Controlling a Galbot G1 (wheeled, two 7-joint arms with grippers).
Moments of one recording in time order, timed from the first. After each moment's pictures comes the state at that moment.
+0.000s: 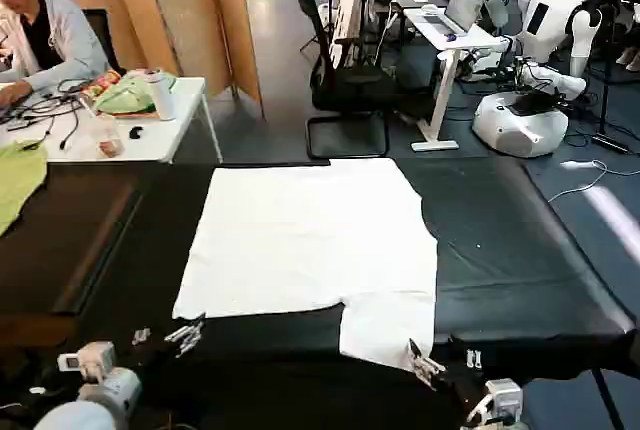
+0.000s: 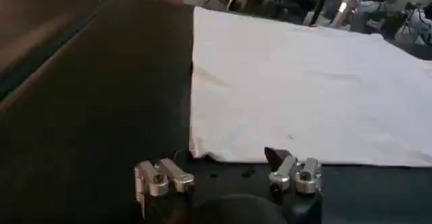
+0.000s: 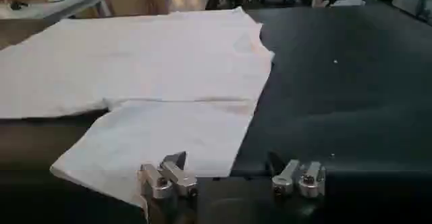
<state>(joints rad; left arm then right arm) 1.69 -1.11 -0.72 -2.14 -0.70 0.52 -0.07 -1.77 1.26 0.51 2.24 0.34 -0.47 0.12</state>
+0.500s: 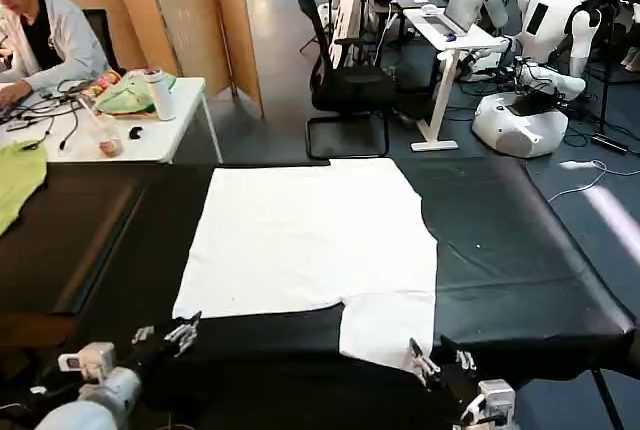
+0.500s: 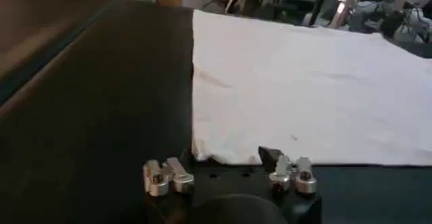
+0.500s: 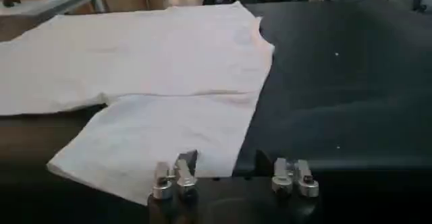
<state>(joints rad) 1.68 -1.12 -0.72 -2.10 -0.67 0.51 -0.06 -1.78 1.29 0.50 2.24 0.33 -0.50 0.13</state>
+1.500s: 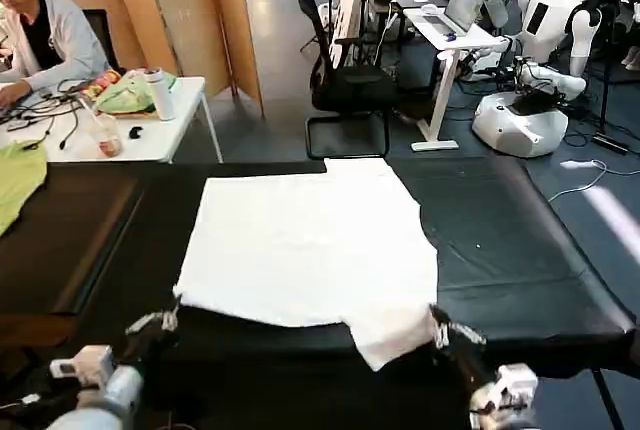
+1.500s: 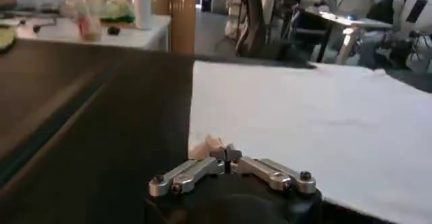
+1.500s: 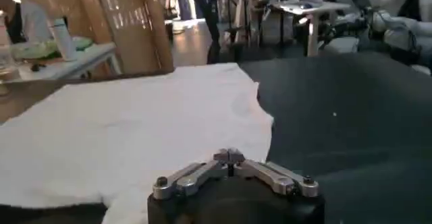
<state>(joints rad) 1.63 -1.19 -0.69 -2.19 -0.54 0.40 -0.15 -1.47 1.20 0.48 2.13 0.42 -0.41 0.16</state>
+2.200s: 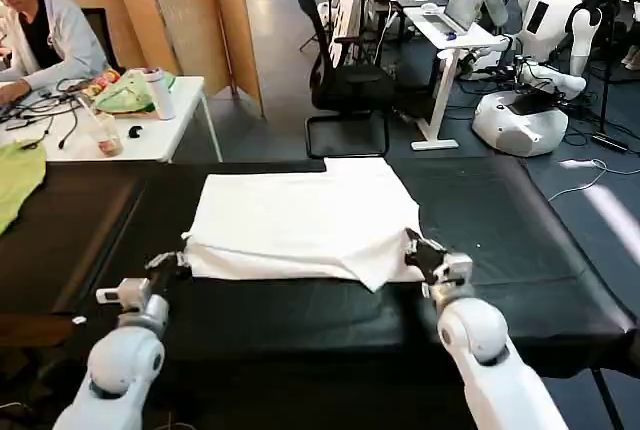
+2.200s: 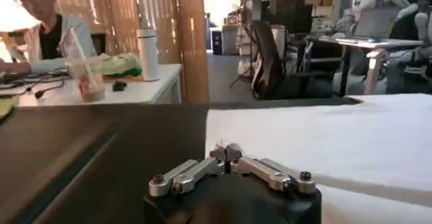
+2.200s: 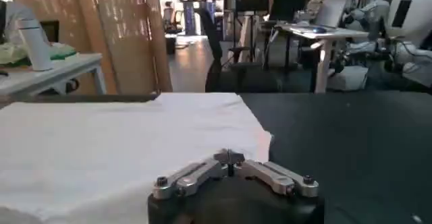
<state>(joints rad) 1.25 -1.18 -0.58 -1.84 -0.36 0.32 -0.13 -0.95 1.25 0.30 1.67 0.41 -0.41 0.13</state>
